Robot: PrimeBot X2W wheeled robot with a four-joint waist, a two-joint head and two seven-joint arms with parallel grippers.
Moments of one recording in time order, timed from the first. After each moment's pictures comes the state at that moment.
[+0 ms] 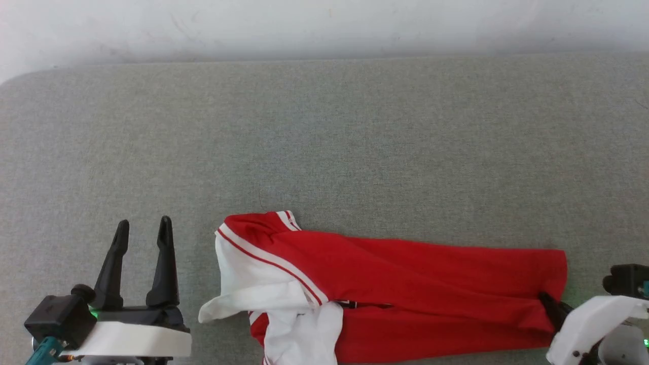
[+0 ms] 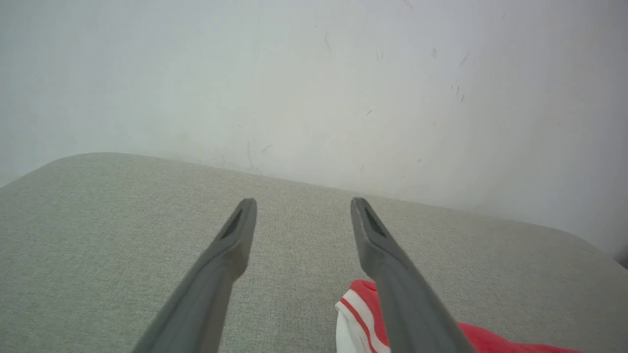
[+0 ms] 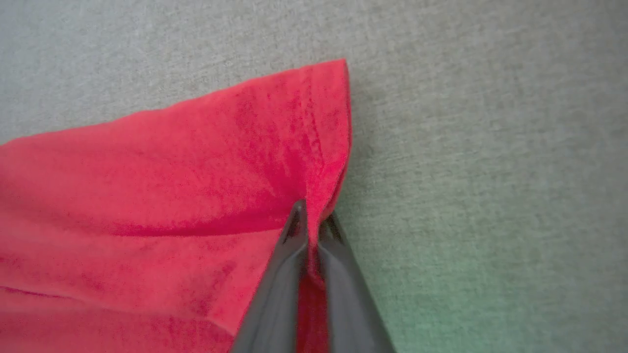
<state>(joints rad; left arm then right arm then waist) 0.09 0.32 -0.12 -0.20 -0.52 0.12 -0.26 0.07 -0.07 -0.23 0.04 0.38 0.13 0.58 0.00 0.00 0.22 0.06</state>
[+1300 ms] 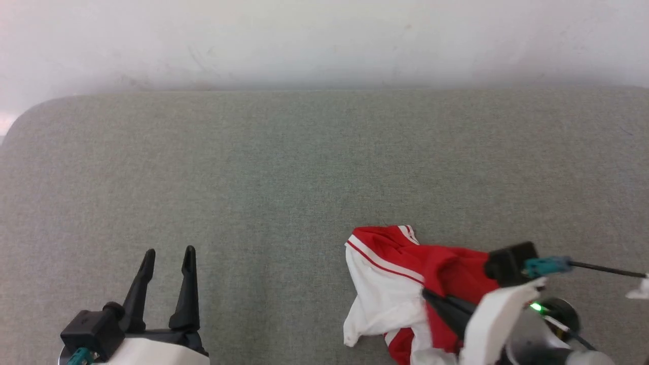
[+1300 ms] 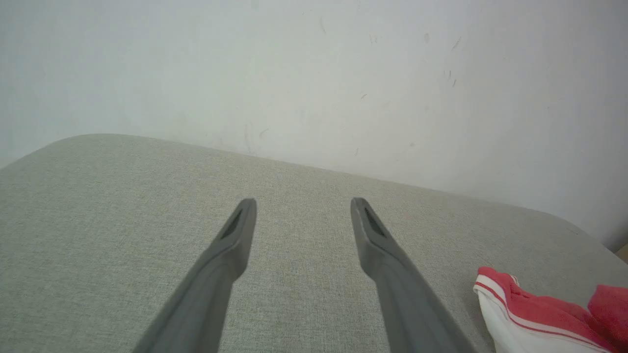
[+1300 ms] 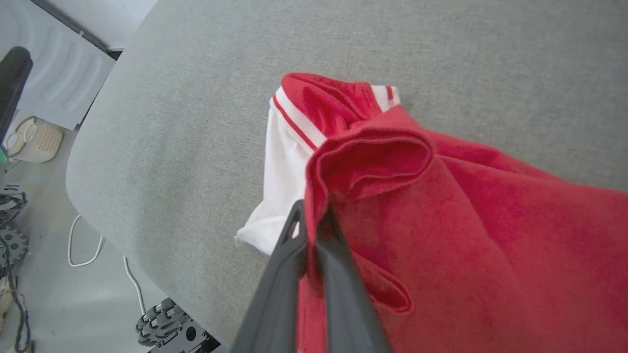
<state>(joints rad) 0.13 0.30 -0.17 -0.13 -0.50 0.11 -0.25 0.07 -0.11 0.17 -0.23 0.49 0.13 0.73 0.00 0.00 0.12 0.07</state>
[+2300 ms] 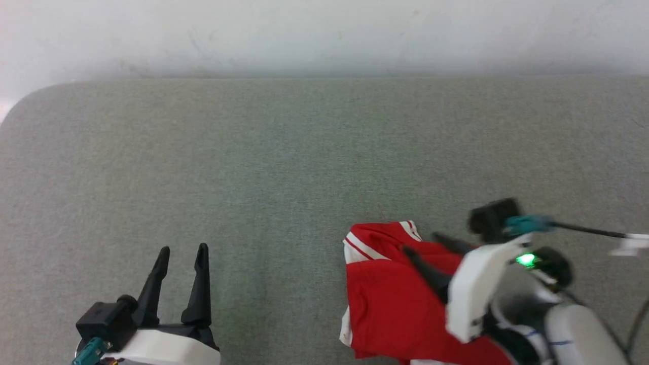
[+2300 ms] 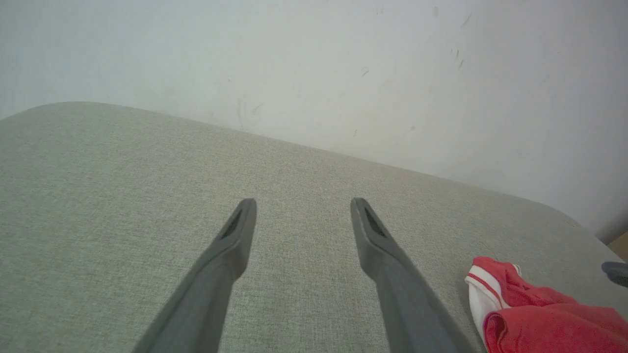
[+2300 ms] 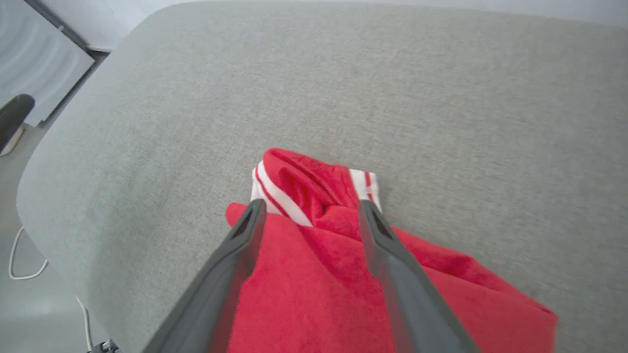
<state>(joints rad) 0.09 0.27 -0.19 -0.06 -0.52 0.09 -0.25 -0.13 -0.10 0.25 -0.10 0.39 0.13 0.65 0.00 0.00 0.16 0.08</state>
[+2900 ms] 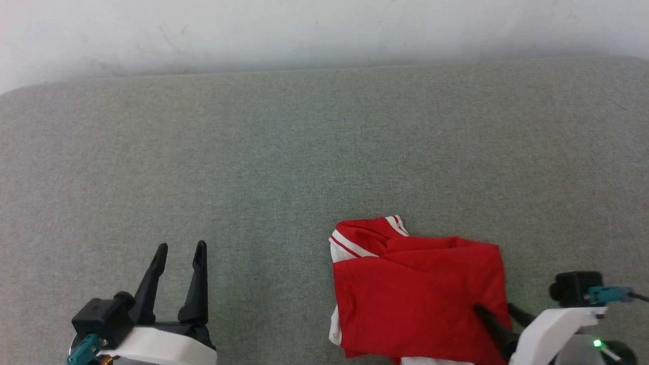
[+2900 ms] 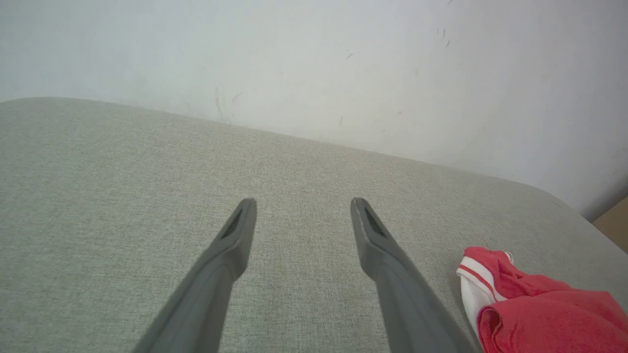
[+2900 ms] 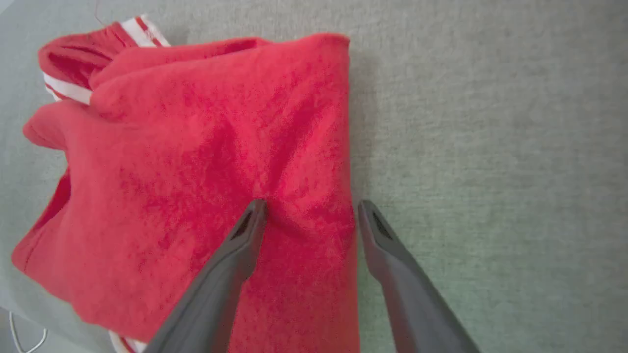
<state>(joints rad) 0.09 0.30 -0.20 -0.09 -0.53 0.09 -0.22 0.14 -0.07 -0.06 -0.12 0.40 0.13 0.62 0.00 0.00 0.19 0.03</state>
